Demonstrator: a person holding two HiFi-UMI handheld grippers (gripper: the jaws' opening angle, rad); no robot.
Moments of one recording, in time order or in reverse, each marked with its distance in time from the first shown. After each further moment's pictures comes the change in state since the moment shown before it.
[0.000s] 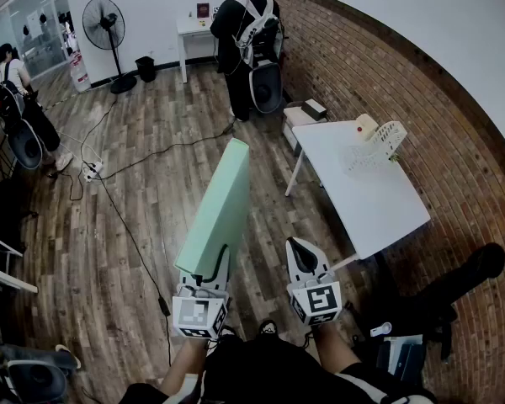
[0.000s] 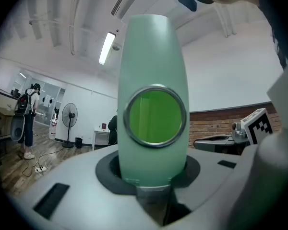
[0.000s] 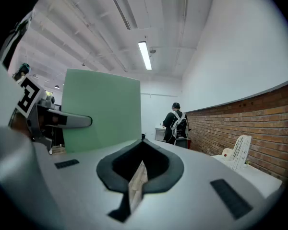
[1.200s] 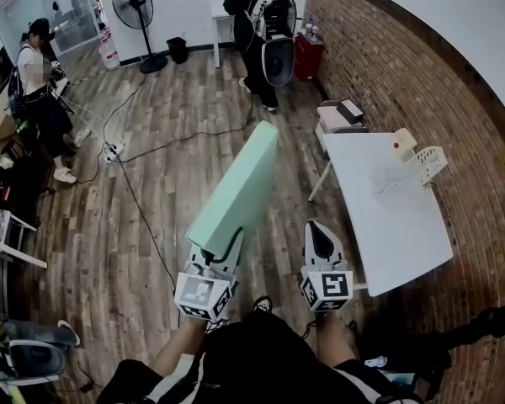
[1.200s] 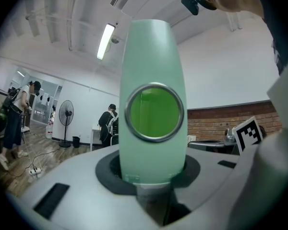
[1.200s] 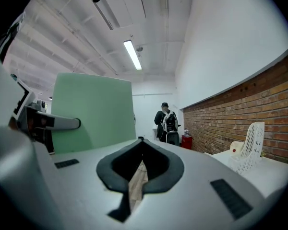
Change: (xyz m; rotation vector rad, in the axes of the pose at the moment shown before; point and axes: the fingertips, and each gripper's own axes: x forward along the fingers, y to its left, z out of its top) left arm 0.155 0.032 -0.006 -0.009 0.010 0.006; right arm 0.141 -0.120 -0.012 0.113 -0.038 0.006
